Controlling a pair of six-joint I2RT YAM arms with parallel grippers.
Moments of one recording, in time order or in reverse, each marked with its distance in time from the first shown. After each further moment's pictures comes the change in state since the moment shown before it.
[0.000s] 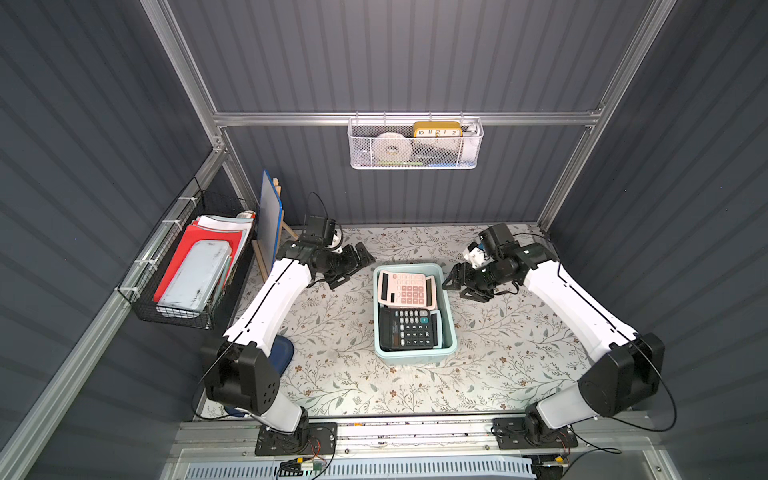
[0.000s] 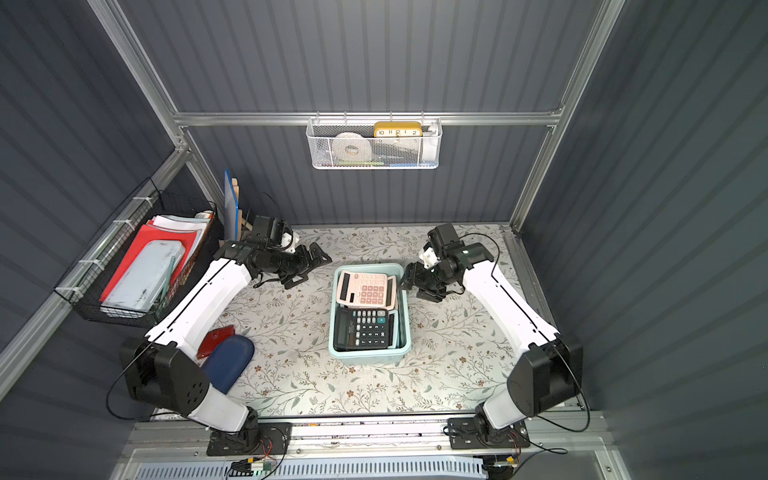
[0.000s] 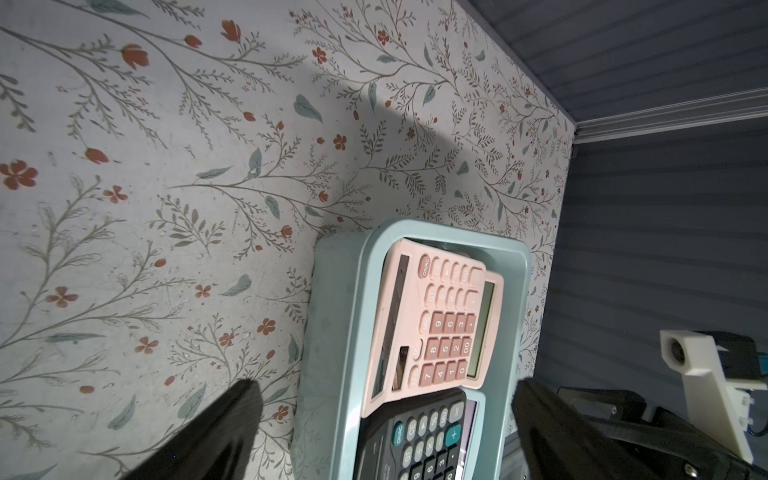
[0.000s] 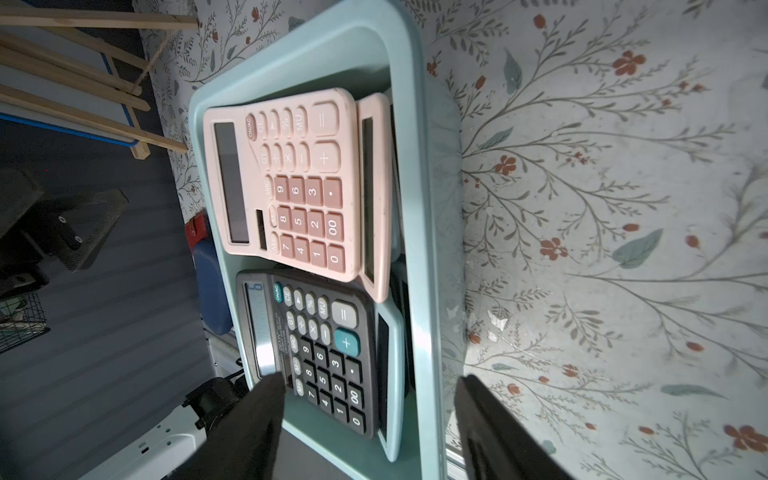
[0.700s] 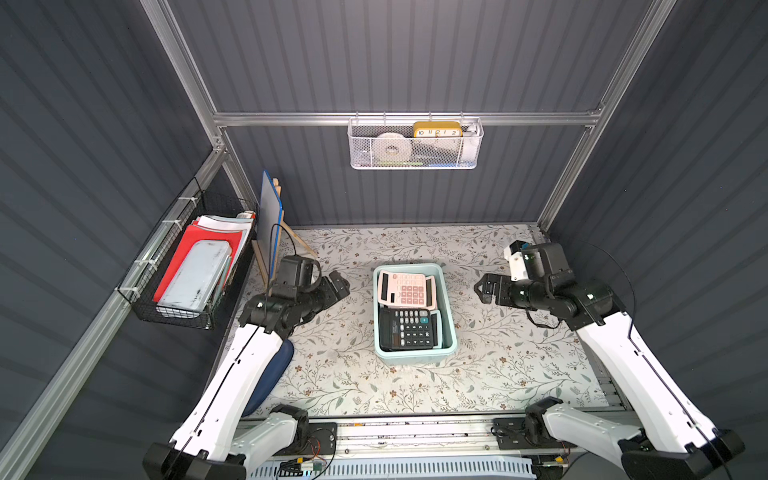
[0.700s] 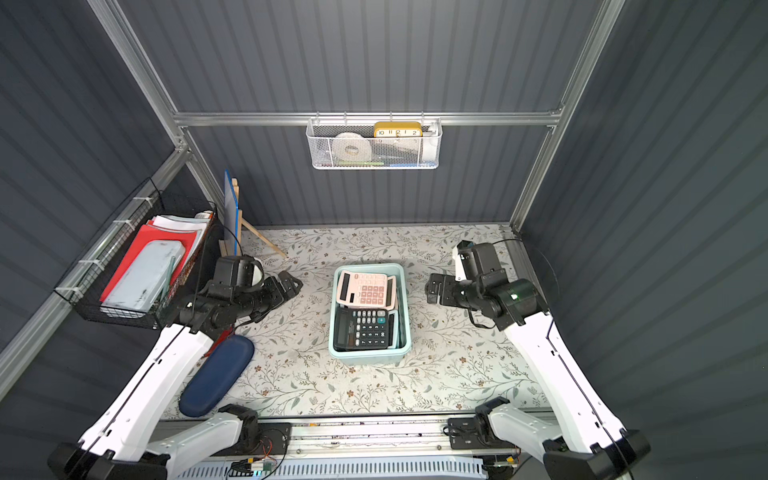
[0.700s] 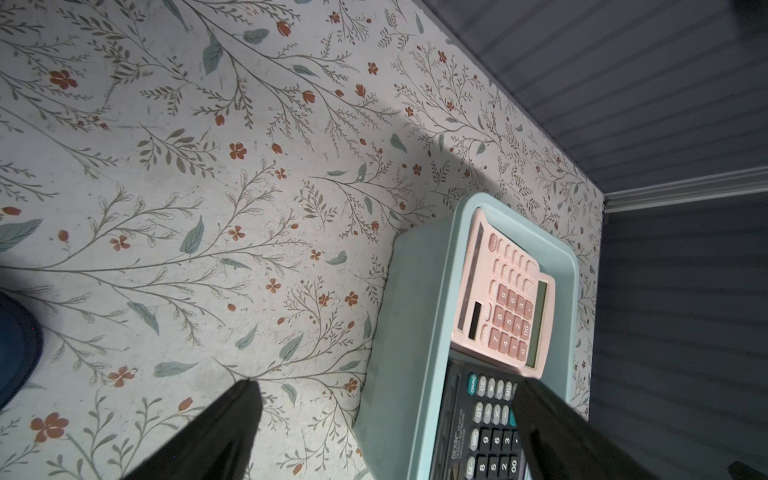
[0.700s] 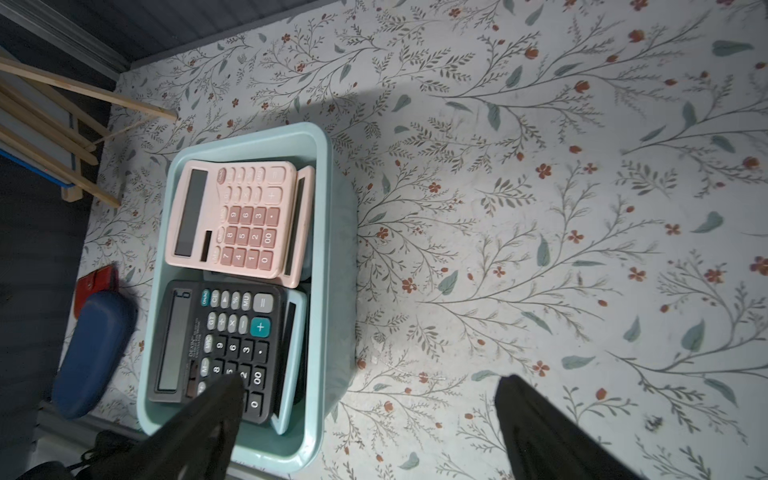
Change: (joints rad) left arm -0.008 -0.498 -0.412 0.051 -0.281 -0.092; right arm -0.001 -0.422 -0.175 0.021 0.407 -0.157
